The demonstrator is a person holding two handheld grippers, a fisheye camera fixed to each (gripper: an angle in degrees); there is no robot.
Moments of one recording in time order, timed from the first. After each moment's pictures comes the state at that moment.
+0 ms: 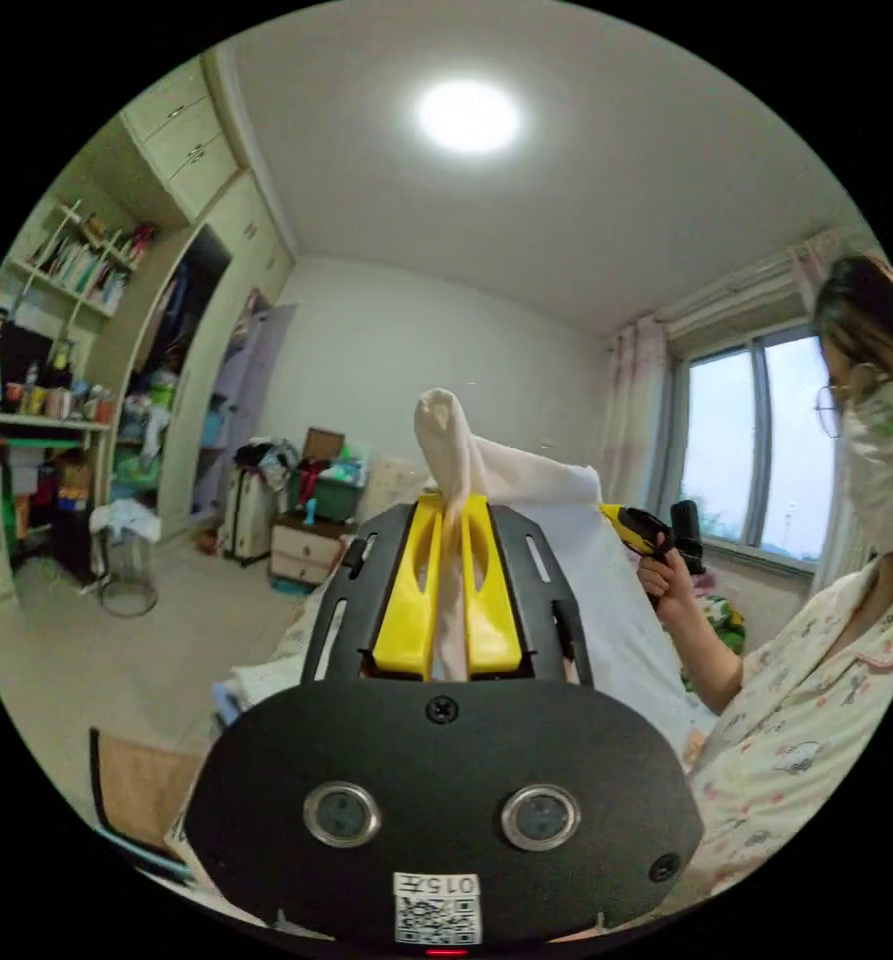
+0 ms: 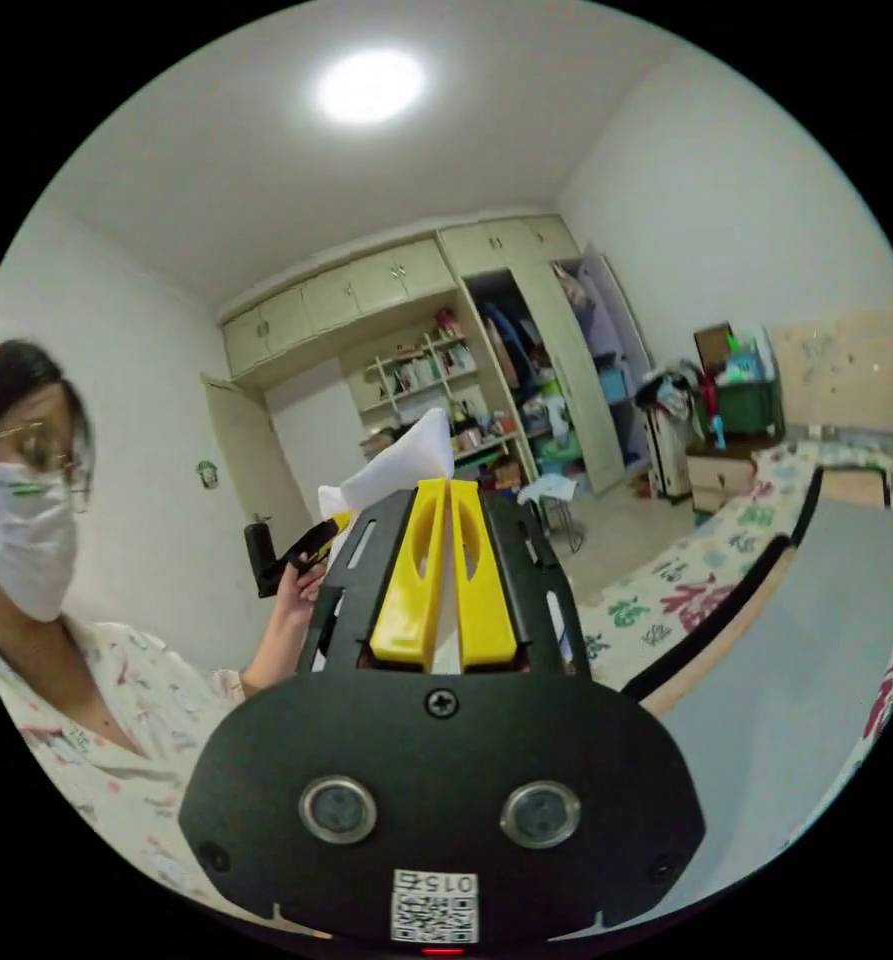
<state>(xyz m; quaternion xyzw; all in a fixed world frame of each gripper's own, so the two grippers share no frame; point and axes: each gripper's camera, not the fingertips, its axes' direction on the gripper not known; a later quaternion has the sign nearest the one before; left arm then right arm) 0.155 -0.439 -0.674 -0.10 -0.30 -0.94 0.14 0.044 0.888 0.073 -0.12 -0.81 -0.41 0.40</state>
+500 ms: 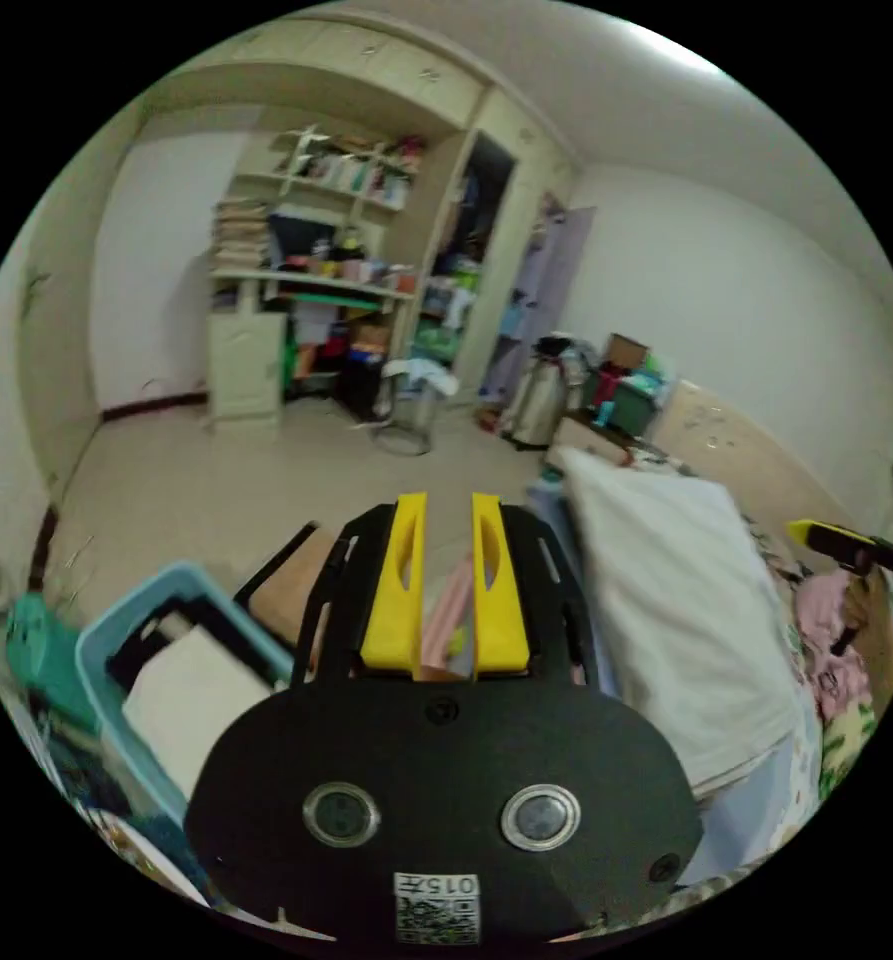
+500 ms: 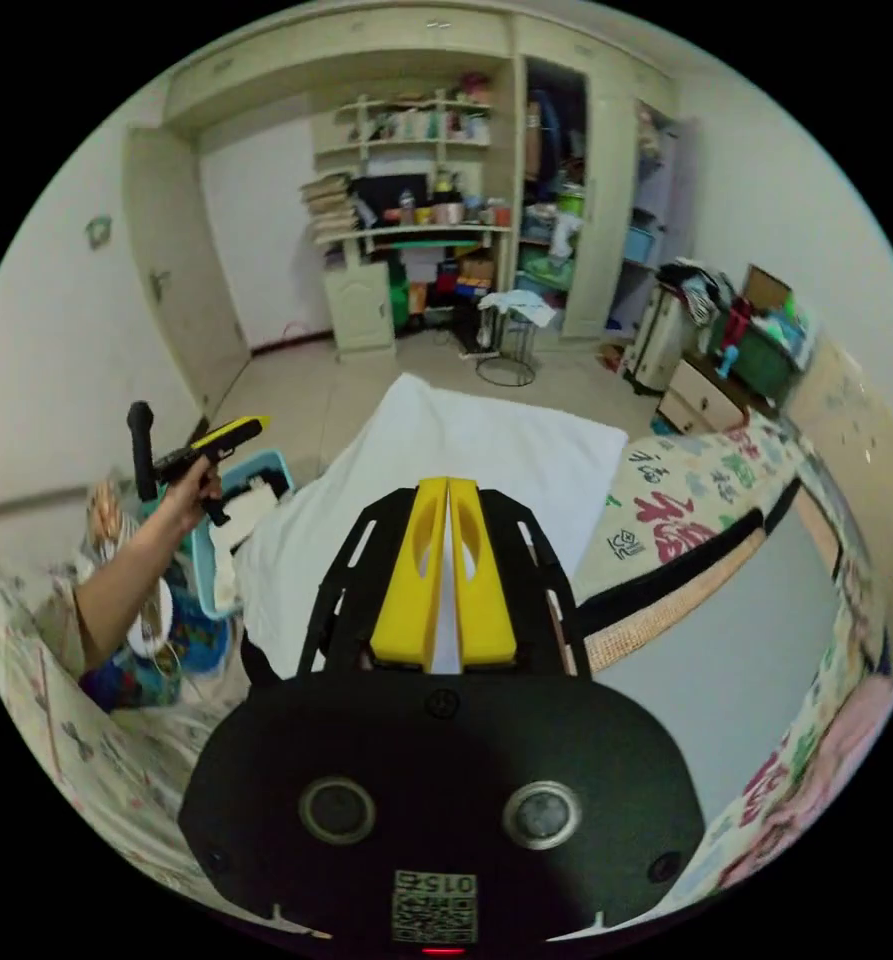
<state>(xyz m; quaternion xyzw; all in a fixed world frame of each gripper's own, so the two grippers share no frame) 0.307 -0.790 -0.708 -0.44 -0.24 -0.84 -0.21 0.086 1.299 0.221 -0.02 -0.59 -0.73 0.35</state>
